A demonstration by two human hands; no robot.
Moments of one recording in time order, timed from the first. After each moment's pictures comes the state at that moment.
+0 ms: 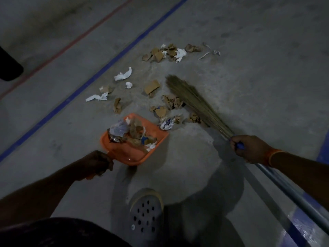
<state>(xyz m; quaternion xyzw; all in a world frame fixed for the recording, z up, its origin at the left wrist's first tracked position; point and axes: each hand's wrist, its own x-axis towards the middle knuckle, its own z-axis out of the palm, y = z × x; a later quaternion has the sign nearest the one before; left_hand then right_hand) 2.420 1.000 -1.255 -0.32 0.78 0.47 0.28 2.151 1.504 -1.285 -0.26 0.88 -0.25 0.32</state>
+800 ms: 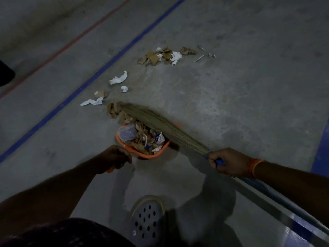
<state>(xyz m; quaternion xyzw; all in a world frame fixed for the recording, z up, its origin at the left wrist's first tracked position) 2.356 1.037 -1.280 -0.27 0.75 0.56 0.24 2.187 1.462 -1.287 -0.41 0.81 -0.25 0.35</state>
